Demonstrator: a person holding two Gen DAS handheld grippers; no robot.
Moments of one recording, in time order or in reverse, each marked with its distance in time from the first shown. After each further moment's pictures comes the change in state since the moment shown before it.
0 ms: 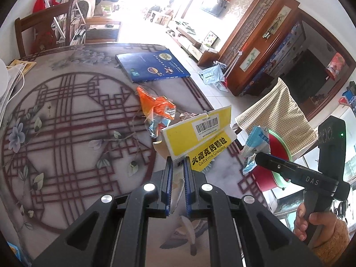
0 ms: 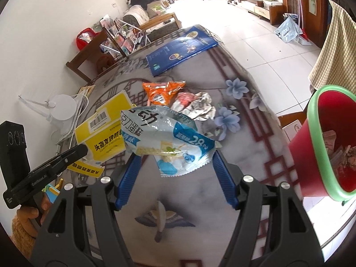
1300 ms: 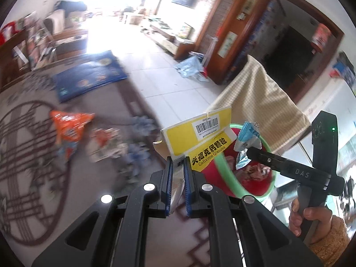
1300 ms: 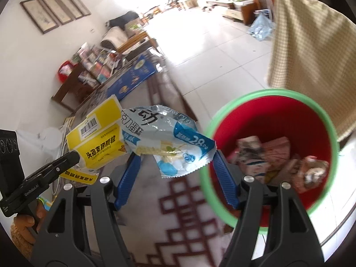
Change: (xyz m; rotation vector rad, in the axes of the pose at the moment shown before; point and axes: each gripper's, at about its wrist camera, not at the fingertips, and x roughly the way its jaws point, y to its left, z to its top) left arm 0.083 -0.197 0.022 0.177 0.034 -0.050; right arm -0.081 -0.187 0.022 0.148 -0.097 -0.038
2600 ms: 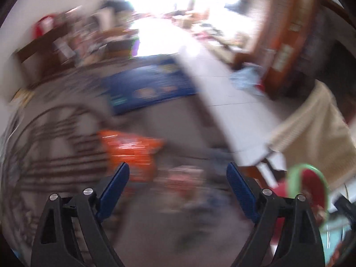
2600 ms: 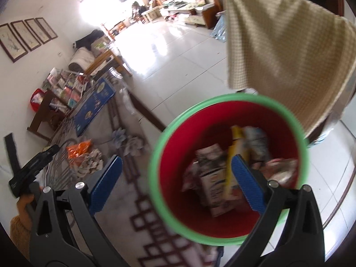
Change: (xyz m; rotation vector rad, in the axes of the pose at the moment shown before) left arm 0.042 0.137 0.048 -0.205 -0.015 0.387; right arm 0.007 -0.032 0.013 0.141 -0.054 -0.141
